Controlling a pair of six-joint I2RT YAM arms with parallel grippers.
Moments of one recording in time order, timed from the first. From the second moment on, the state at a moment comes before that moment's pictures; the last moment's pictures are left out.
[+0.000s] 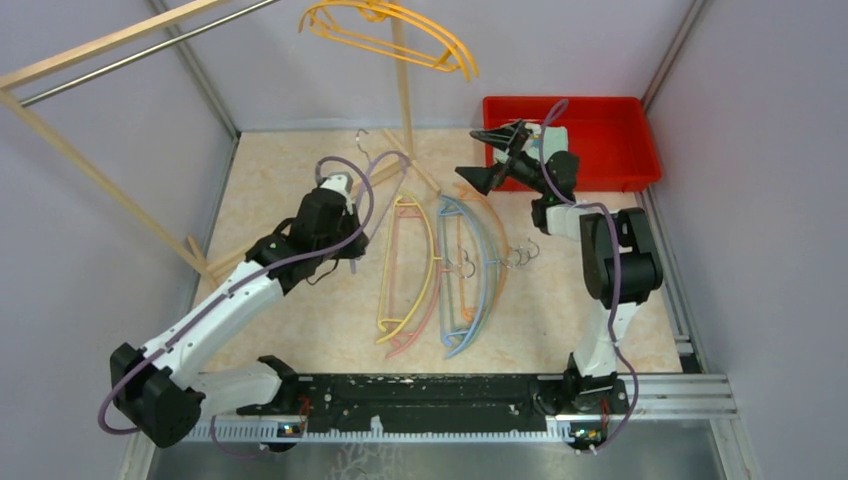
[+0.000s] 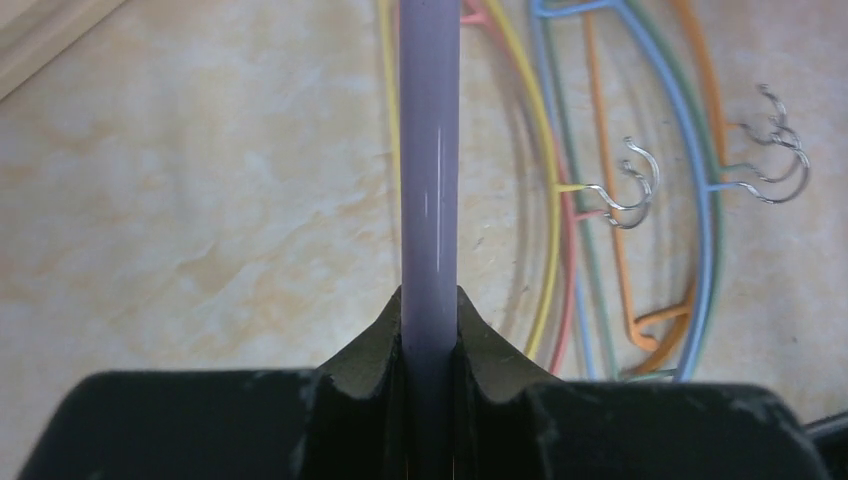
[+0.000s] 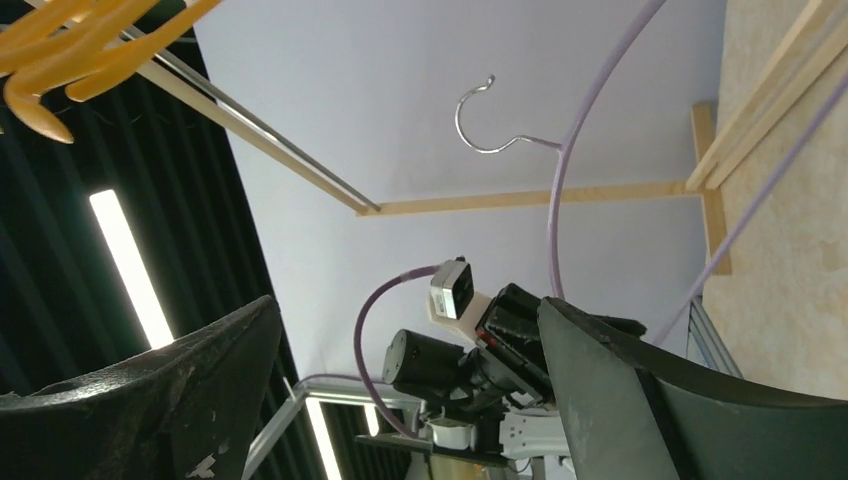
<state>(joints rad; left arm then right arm) -0.61 1.15 0.98 -0.46 -0.13 -0.44 0.18 1.88 1.05 1.18 -0.89 2.06</state>
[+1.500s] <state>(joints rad) -0.76 1.12 1.24 0.01 -1.24 0.13 0.28 1.80 1.29 -0.55 -0.41 0.40</state>
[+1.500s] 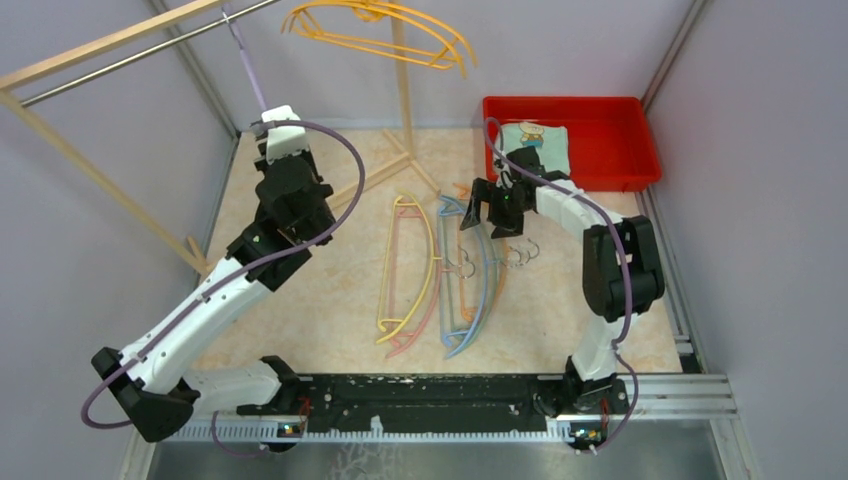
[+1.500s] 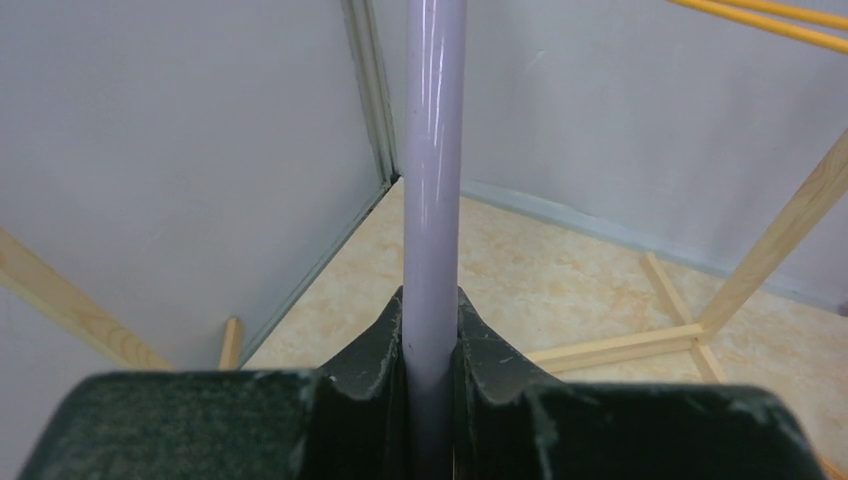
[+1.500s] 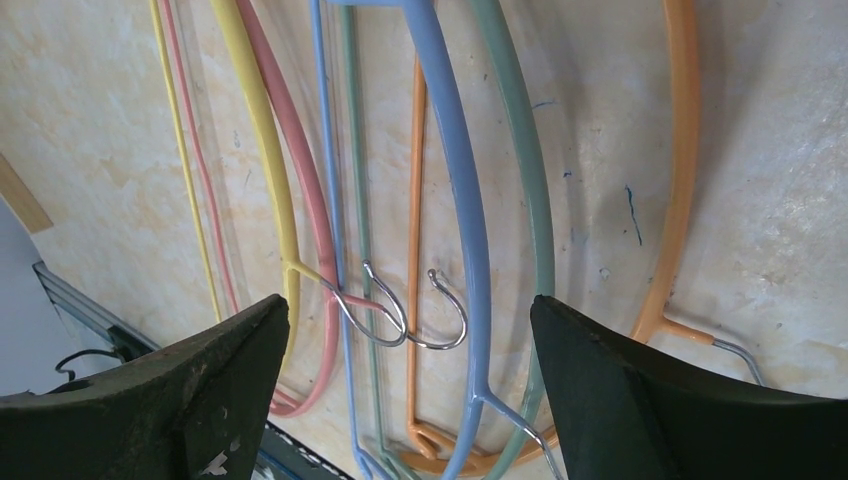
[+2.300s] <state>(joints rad) -0.63 1.19 1.30 -0.34 -1.08 -0.24 0.28 1.81 1.31 -0.55 -0.43 0.41</state>
